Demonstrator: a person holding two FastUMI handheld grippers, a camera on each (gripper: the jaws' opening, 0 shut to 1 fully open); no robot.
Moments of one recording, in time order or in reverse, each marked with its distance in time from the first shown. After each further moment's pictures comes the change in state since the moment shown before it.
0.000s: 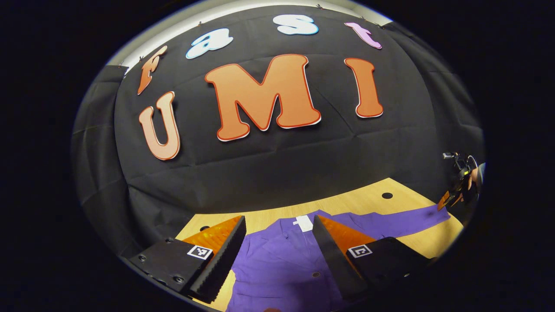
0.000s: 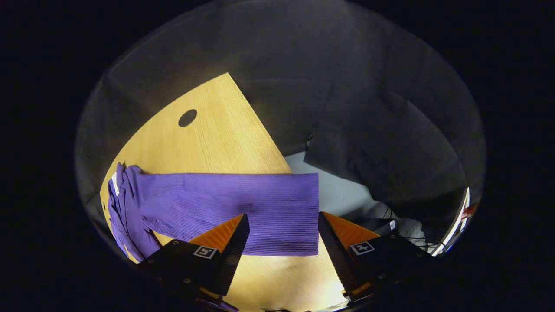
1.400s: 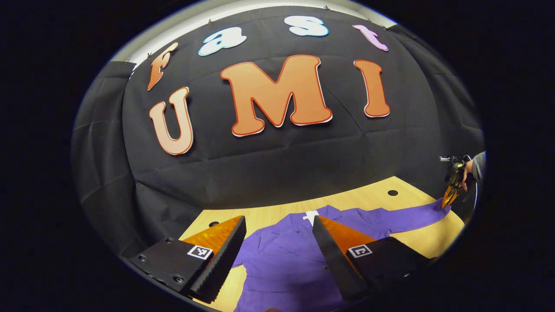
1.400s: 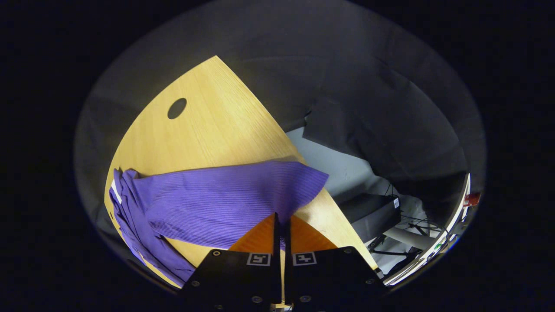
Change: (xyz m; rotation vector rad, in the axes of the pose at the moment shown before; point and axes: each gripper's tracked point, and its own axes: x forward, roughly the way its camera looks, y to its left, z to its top) left arm -0.022 0.042 -0.016 -0.025 -0.012 0.029; right arm -0.014 0.037 -0.003 0.044 0.123 -0.007
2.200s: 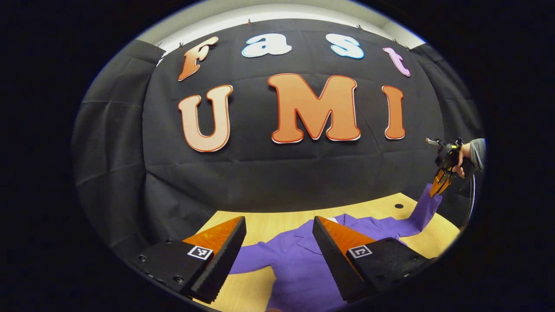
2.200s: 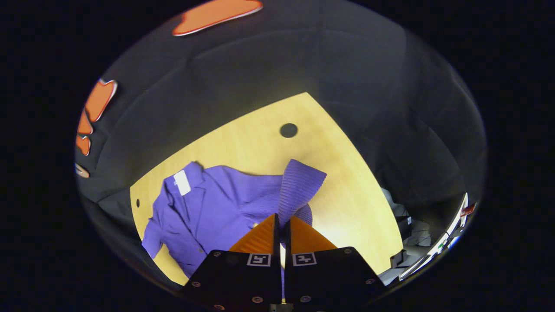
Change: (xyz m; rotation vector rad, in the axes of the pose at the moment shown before) left arm -0.039 0.135 -0.011 -0.113 -0.086 0.017; right arm -0.154 0.200 -0.024 -0.167 -0.219 0.156
